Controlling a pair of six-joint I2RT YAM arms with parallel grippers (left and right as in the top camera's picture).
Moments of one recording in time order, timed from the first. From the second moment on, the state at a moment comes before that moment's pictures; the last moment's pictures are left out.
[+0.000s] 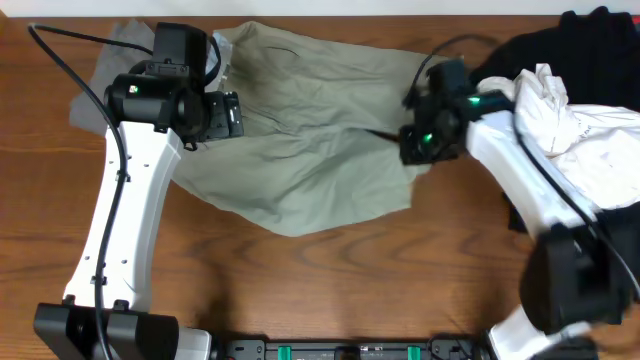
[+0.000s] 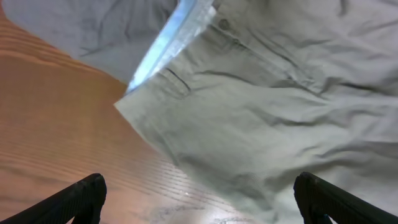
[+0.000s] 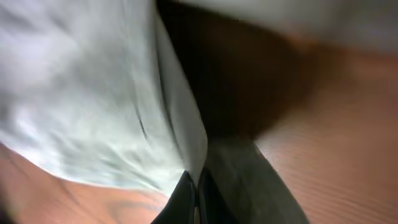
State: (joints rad) left arm -0.12 1.60 1.63 -1.21 -0.16 -0.26; right arm 0.24 1.75 1.38 -0.87 -0.27 0.14
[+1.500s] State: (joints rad) left arm -0.10 1.59 1.08 -0.80 -0.16 -0.38; right arm 0.16 1.63 1.07 -0.73 -0.15 0.22
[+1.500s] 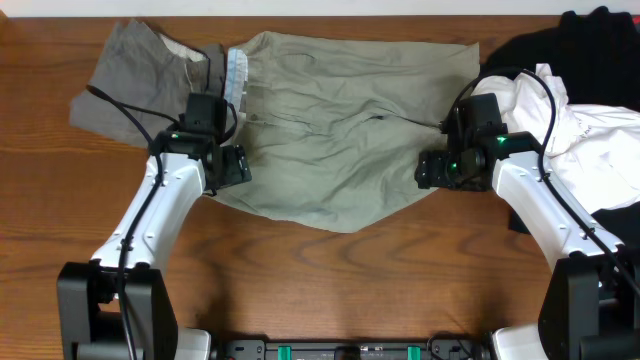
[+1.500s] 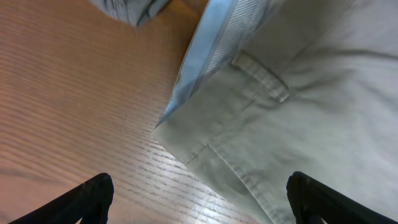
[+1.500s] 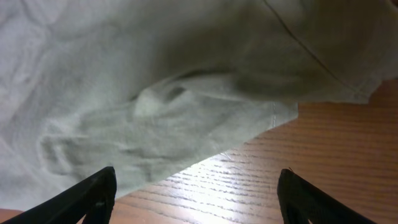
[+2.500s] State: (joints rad) left arm -0.01 1.60 0.90 -0.47 -0.16 -0.38; right arm 0.16 1.63 1.04 -0.68 -0.16 0.22
